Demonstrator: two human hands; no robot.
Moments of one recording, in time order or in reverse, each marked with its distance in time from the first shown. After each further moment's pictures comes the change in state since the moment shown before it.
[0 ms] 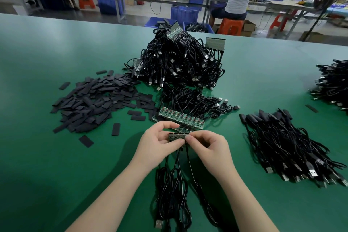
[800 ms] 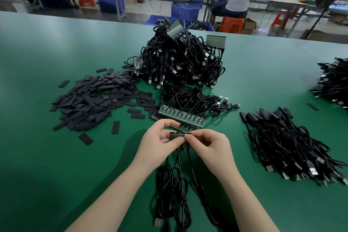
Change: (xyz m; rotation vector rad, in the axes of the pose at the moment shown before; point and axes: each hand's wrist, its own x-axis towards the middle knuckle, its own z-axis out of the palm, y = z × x) left_hand -0.002 0.002 0.005 -0.002 0.010 0.010; right_hand 0.000 0.000 0.000 -0.021 0.024 0.026
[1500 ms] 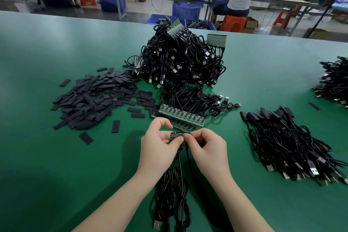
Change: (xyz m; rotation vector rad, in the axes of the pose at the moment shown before) left_hand -0.012 0.006 0.018 0.079 0.264 0.040; right_hand -0.007 0.000 0.016 -0.034 0.134 -0.034
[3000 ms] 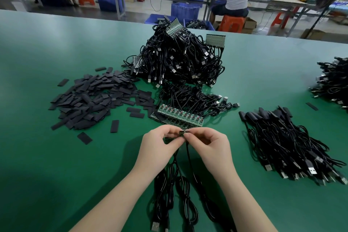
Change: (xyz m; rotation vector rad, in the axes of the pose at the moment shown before) left_hand 0.010 -0.010 -0.004 0.166 -0.112 0.125; right_hand 0.007 0.000 -0.013 0.204 -0.109 0.038
